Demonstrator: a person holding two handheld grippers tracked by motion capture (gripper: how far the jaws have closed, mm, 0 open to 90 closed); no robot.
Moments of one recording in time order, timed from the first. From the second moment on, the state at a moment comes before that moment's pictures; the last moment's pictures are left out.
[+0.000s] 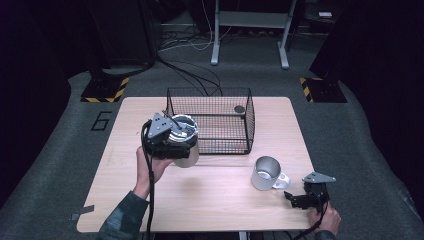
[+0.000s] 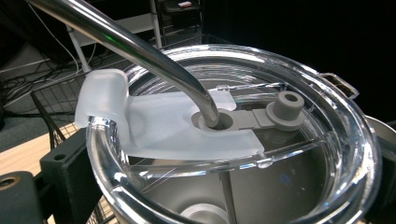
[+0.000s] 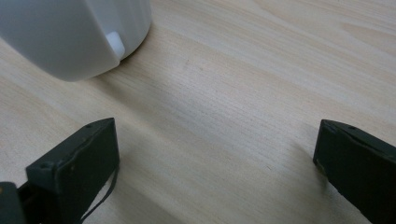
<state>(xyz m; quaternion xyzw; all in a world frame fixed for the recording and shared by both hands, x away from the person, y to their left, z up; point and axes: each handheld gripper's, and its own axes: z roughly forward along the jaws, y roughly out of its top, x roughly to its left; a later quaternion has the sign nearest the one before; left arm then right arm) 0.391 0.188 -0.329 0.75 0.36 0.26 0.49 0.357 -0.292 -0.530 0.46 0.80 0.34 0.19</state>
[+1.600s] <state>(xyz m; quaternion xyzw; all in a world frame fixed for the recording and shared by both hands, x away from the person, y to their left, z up) 0.442 0.161 -0.274 0.74 0.34 0.28 0.51 0.357 -0.293 -0.530 0.46 0.80 0.34 0.19</state>
